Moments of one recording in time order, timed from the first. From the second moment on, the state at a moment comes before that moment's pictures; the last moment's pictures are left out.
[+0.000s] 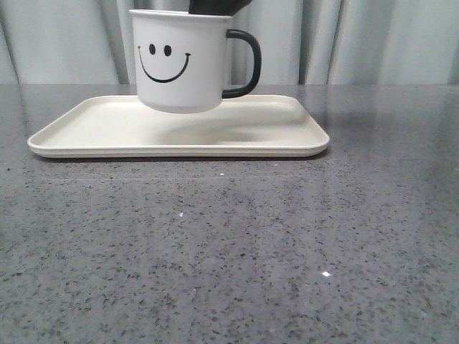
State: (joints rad) left arm -0.15 0.72 -0.71 -0.10 0.75 -0.04; right arm 0.51 2.11 -2.22 0.39 1.25 -0.55
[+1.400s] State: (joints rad) left arm -0.15 0.72 -0.71 -0.10 0.75 -0.04; right arm 0.51 2.19 -2.26 0.42 1.25 -0.77
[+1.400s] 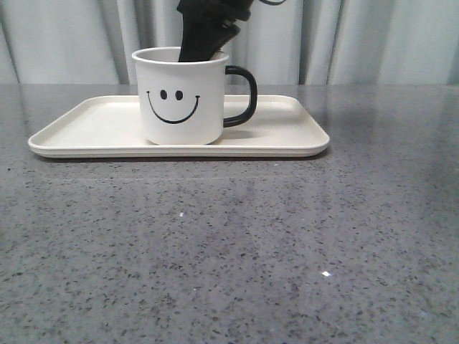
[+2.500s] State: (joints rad) left arm -0.15 0.72 -0.71 -0.10 0.75 -0.04; right arm 0.51 2.20 -2.26 0.42 1.25 -0.75
